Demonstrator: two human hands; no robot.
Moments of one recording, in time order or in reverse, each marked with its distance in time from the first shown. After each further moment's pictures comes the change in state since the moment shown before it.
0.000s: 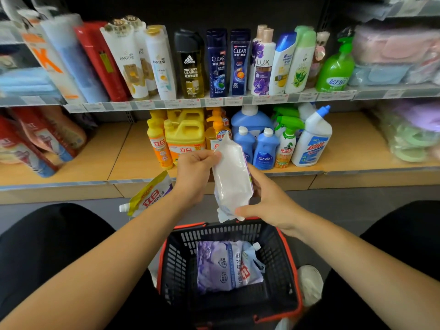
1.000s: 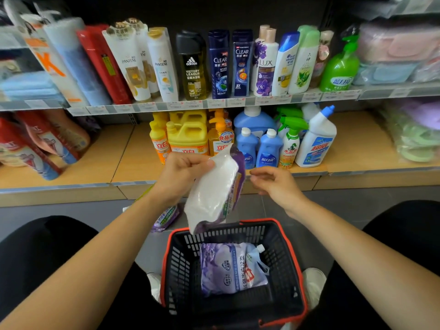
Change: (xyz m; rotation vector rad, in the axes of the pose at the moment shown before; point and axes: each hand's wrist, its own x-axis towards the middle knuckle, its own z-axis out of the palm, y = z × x) left_hand 0.006 0.007 -0.049 0.128 -0.269 0.088; right_hand 0.045 0.033 -0.027 0.047 0.299 0.115
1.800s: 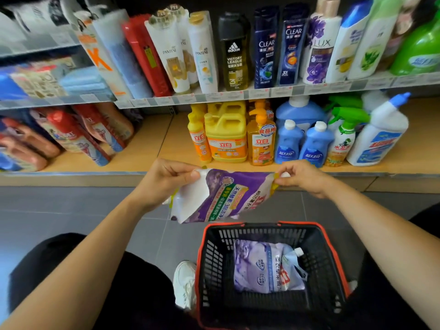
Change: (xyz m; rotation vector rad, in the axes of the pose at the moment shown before) left_hand -0.028 -0.011 -0.112 0.221 -0.043 0.000; right_hand 0.092 0.032 0.012 -0.188 -0.422 -0.010
